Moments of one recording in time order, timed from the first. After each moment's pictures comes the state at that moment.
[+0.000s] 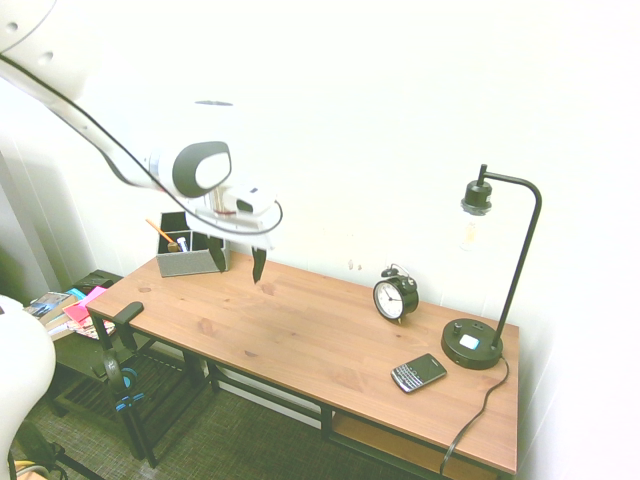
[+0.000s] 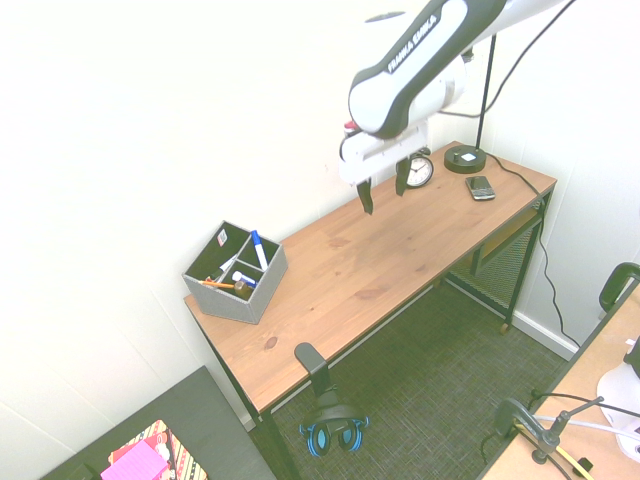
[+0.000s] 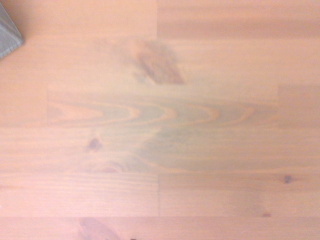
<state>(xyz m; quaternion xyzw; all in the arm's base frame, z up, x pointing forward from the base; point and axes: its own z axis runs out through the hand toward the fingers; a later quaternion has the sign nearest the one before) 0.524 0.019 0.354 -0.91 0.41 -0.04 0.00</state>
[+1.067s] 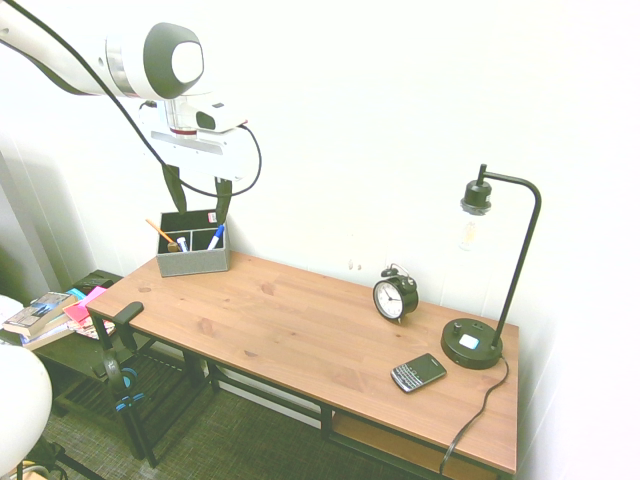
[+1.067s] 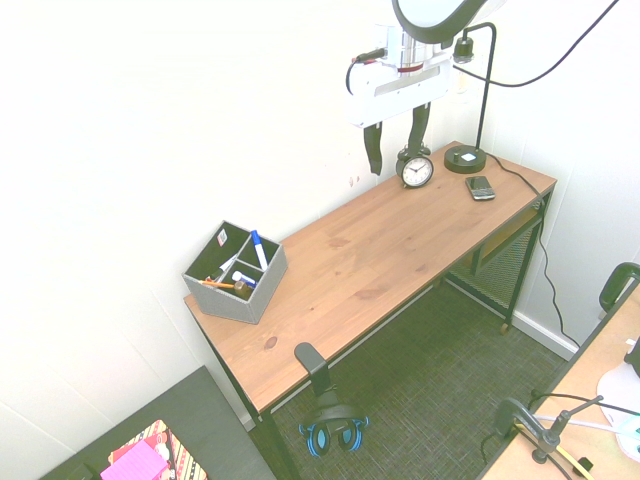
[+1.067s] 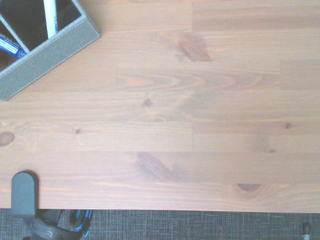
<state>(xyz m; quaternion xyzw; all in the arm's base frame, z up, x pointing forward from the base) 0.457 0.034 0.458 -0.91 0.41 -0.02 0.03</state>
